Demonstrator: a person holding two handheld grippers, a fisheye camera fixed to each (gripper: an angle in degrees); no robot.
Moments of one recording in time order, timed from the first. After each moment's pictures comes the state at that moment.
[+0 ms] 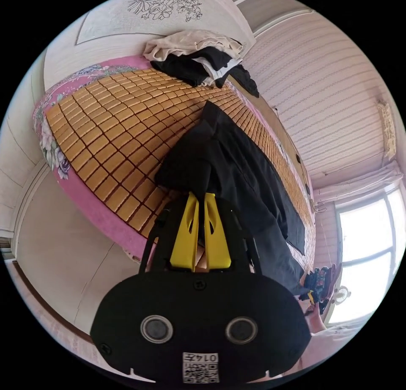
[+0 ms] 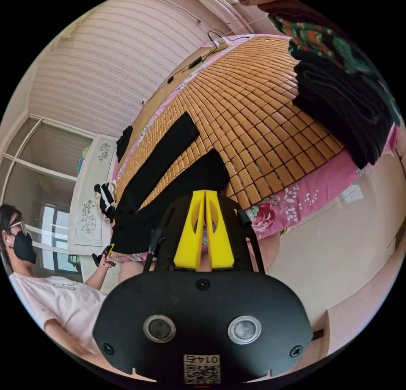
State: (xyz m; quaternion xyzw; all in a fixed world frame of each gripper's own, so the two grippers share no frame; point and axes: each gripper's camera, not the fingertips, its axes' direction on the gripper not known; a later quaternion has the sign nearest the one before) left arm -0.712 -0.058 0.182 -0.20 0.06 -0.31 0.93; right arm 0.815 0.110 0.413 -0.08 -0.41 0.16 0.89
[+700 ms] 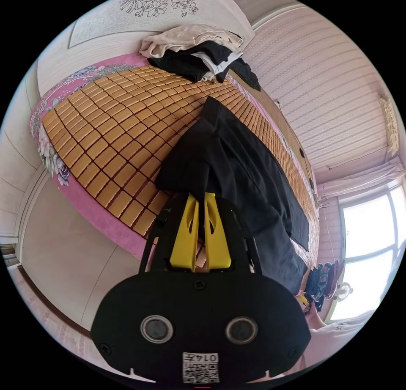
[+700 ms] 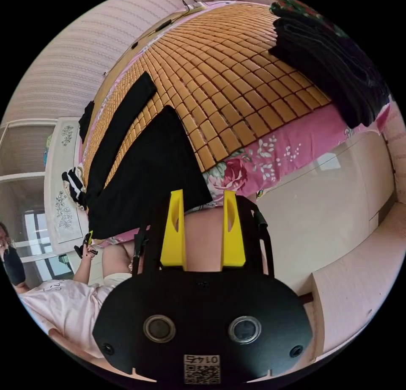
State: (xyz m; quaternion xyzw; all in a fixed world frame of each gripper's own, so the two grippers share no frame) left arm -0.718 -0.078 0.176 -0.22 0.06 -0.31 0.92; right arm 0.816 0.139 0.466 -0.22 -0.37 0.18 0.89
